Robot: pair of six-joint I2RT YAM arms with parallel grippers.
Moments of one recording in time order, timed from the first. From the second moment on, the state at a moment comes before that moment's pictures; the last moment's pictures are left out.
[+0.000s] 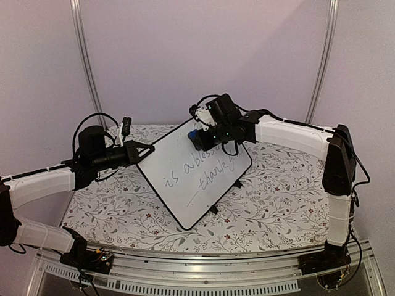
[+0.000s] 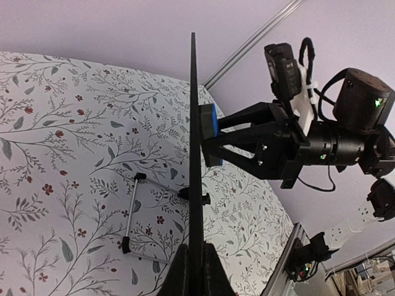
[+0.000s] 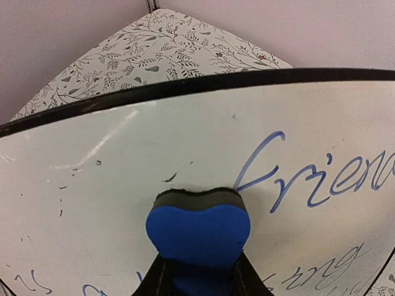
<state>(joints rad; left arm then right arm) -0.43 1.18 0.64 0.30 0.49 -0.62 0.83 2.05 1.83 -0.45 0.05 0.08</state>
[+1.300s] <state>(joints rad) -0.43 1.18 0.64 0.30 0.50 -0.62 0.80 2.06 1.89 -0.47 0.06 0.08</state>
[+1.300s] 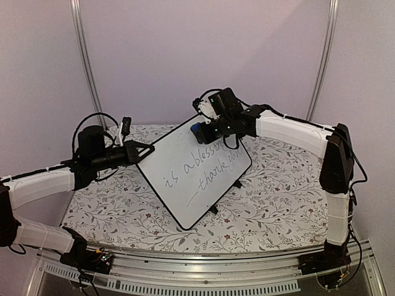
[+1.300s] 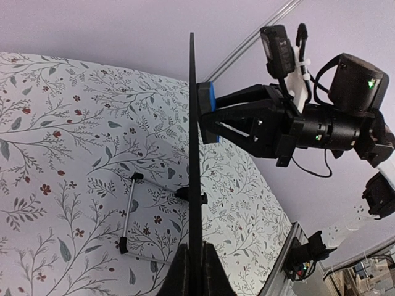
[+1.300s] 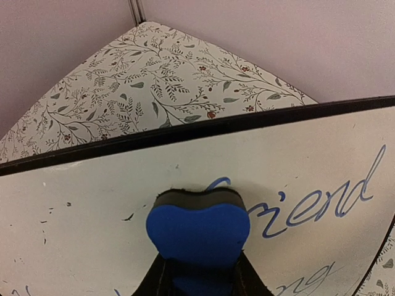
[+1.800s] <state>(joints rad) -0.43 1.18 0.64 0.29 0.49 -0.62 0.80 1.98 1.67 -0.40 0.06 0.09</state>
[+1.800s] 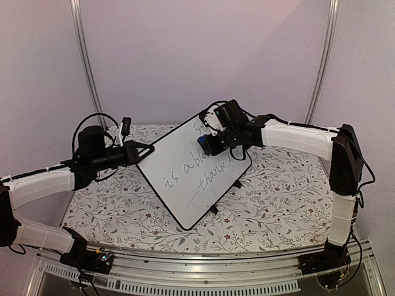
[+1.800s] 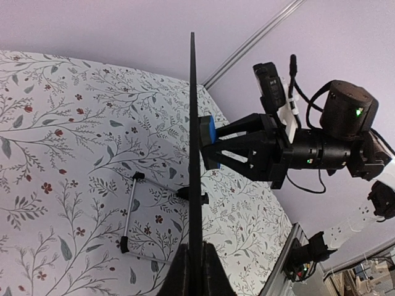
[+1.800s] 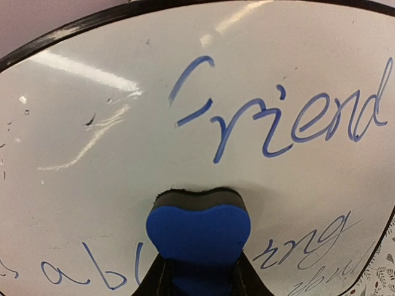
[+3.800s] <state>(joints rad) -0.43 1.18 0.64 0.30 0.51 -0.63 0.76 2.10 1.97 -0.47 -0.03 0.09</state>
